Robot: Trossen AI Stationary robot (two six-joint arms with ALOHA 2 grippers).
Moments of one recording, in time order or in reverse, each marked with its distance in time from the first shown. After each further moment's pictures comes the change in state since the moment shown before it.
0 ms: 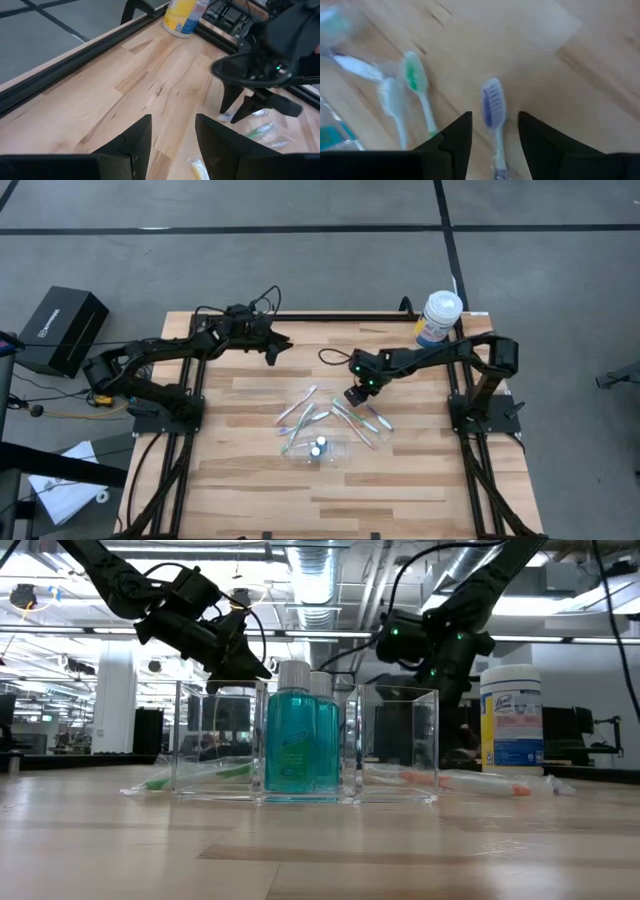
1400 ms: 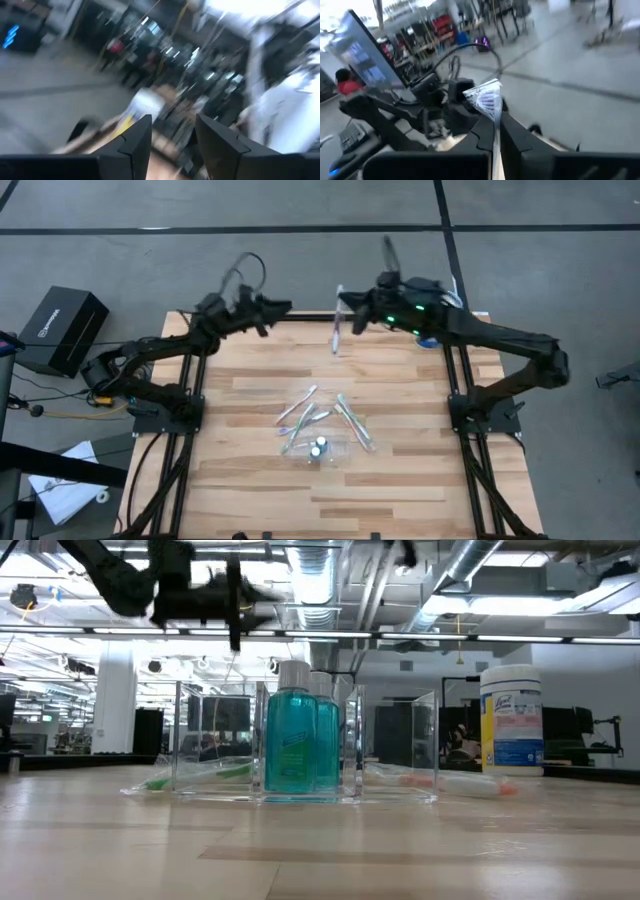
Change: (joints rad) left arm 0.043 -0.025 0.036 0.604 0.069 -0.393; right arm 0.002 -0.405 0.488 0.210 0.466 -0.246
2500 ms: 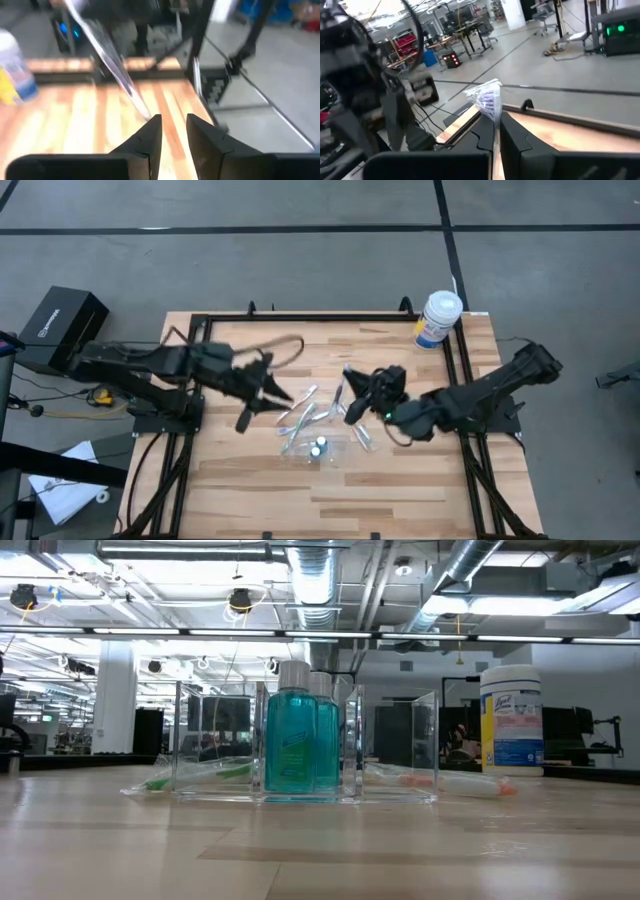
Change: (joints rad) left arm -0.849 -0.177 0.503 -1.203 -0.341 0.538; right arm 0.708 0.117 -0.058 0.024 0.938 0.225
